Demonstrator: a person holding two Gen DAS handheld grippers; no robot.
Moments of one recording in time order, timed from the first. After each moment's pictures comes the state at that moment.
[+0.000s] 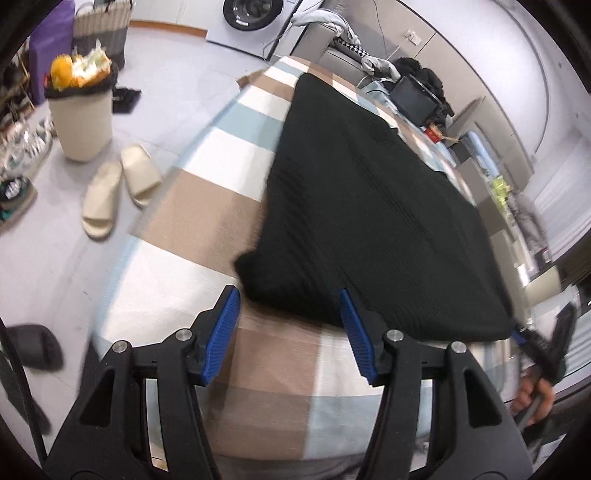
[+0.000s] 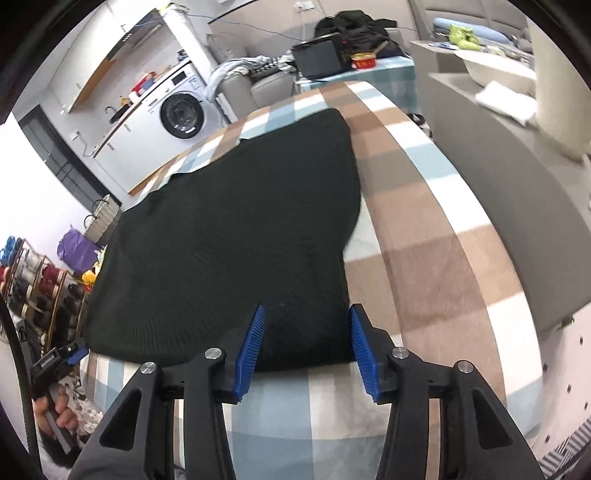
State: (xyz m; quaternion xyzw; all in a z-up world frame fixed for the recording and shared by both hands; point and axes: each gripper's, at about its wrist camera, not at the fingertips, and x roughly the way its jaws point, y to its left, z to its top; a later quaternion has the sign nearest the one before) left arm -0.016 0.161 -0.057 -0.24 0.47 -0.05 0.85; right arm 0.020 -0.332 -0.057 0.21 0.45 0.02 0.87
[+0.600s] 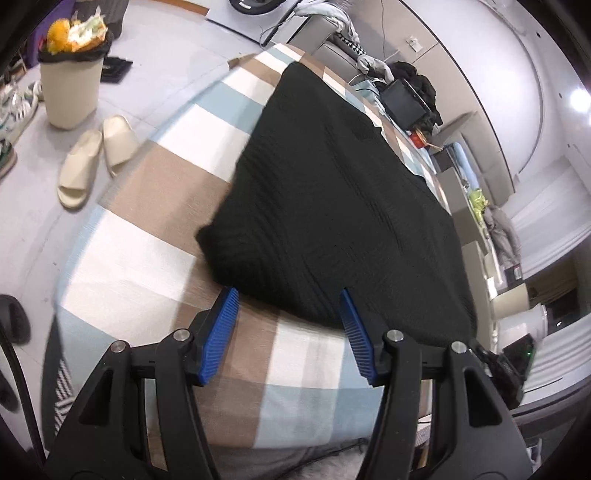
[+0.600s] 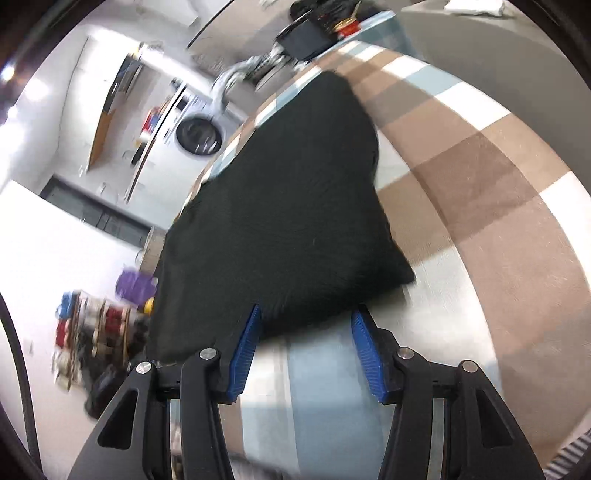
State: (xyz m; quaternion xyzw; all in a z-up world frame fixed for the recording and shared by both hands) left arm -0.007 0.154 -0.058 -0.30 0.48 -0.07 0.82; right arm 0.001 -0.326 -0.084 0.38 0.42 0.06 0.82
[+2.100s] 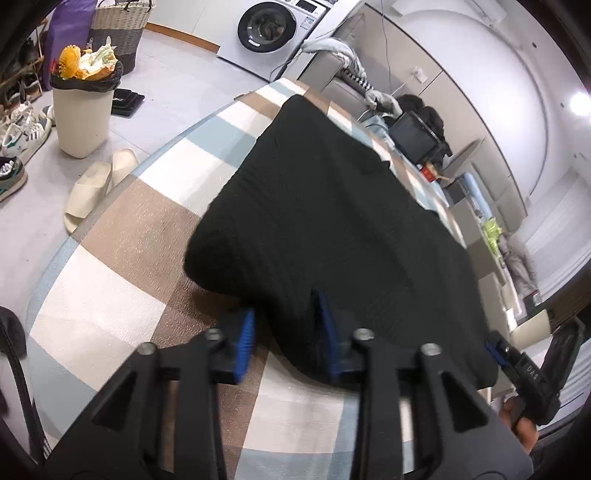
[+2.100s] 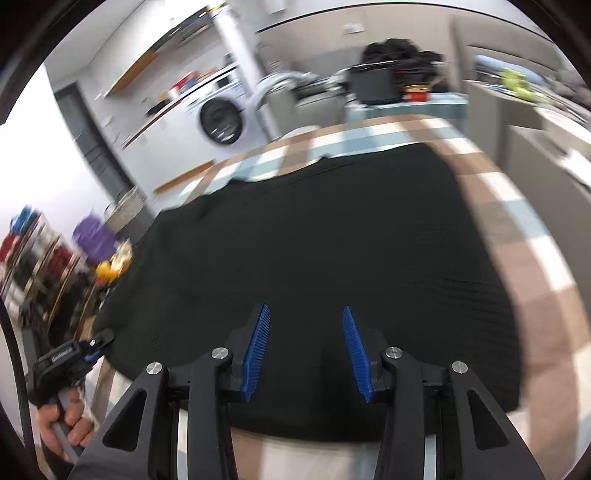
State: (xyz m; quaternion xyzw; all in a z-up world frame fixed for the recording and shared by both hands) left arm 0.019 0.129 -0.071 -0.28 0.41 -0.02 0.86; right arm 0.065 -0.218 -0.039 0.16 0.40 0.08 0.90
